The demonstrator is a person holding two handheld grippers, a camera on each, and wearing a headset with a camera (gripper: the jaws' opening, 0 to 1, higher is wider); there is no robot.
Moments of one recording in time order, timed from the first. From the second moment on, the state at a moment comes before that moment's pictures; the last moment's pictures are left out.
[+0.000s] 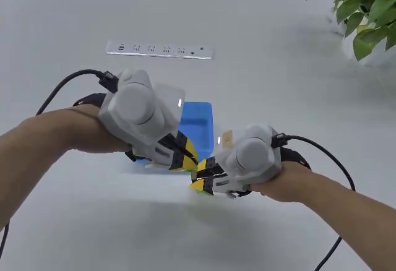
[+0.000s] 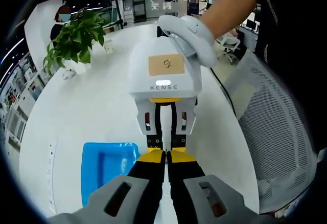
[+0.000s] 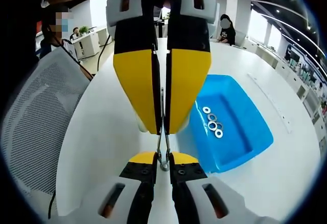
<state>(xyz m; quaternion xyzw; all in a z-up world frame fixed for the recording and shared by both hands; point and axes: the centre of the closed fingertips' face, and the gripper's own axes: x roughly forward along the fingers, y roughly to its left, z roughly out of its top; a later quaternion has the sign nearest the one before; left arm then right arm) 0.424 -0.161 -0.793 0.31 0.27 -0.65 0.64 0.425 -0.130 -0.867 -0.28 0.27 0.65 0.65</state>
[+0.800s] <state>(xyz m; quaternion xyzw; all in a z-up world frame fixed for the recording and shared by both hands) 0.422 -0.161 -0.795 0.31 0.27 -0.65 0.63 0.423 -0.130 -0.868 -0.28 0.27 0.65 0.65</state>
